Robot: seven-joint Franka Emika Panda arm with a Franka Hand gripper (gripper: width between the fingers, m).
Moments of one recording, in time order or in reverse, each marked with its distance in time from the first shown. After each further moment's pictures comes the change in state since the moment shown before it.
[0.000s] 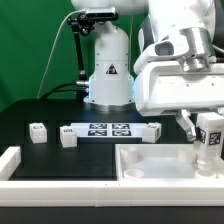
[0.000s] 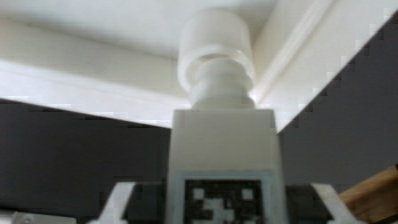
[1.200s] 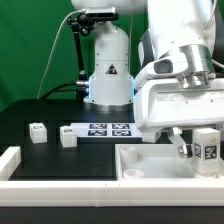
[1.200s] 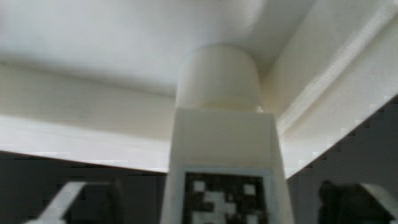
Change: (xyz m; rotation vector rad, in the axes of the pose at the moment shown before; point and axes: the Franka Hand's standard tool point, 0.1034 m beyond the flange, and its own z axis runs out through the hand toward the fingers) arm -0.009 0.001 0.020 0.002 -0.011 0.010
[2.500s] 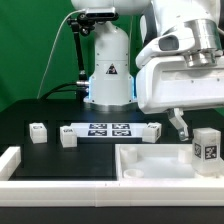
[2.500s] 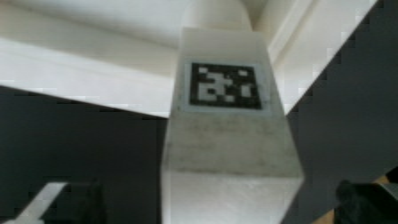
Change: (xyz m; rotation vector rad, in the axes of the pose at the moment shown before) arm 0.021 -0.002 -0.019 0.062 -0.203 0.008
